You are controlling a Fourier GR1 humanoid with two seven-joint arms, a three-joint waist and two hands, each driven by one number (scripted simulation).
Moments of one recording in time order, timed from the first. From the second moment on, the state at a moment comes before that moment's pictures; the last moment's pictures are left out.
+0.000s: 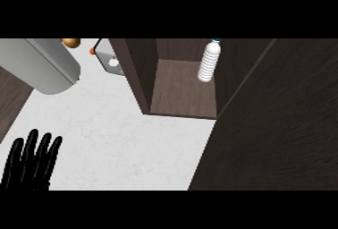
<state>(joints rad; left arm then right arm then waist) 0.36 0.60 -0.38 -2.03 0.71 0.23 -0.55 0.07 -0.18 0.73 -2.45 0.08 0.48 0.47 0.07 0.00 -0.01</state>
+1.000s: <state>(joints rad) 0.37 0.64 -0.35 -2.05 0.74 0.14 -0.57 0.10 -0.15 0.71 -2.34 -0.31 0.53 0.54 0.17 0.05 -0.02</state>
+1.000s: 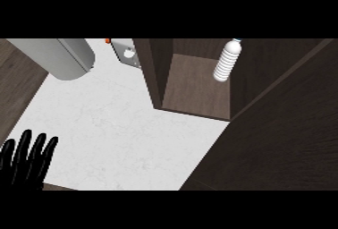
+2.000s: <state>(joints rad) 0.40 0.66 -0.32 -2.03 0.76 0.10 -0.59 -0.03 -0.04 0.40 -2.09 -0.39 0.13 0.44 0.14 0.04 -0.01</state>
